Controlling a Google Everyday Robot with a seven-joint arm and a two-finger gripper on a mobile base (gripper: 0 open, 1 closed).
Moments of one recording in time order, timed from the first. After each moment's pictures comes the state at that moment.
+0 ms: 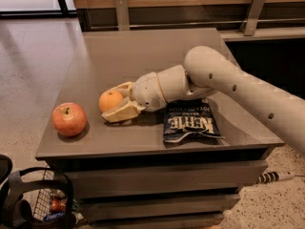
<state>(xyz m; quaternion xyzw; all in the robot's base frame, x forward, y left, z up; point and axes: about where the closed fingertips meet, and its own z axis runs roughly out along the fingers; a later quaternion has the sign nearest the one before) 0.524 0.103 0.828 -0.61 0.56 0.40 0.39</state>
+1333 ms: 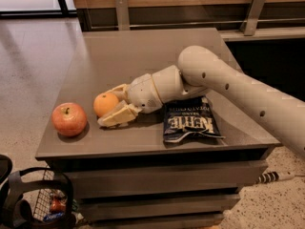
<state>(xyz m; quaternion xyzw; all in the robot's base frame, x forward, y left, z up) 0.515 0.114 0.827 -0.63 0.53 0.42 0.38</state>
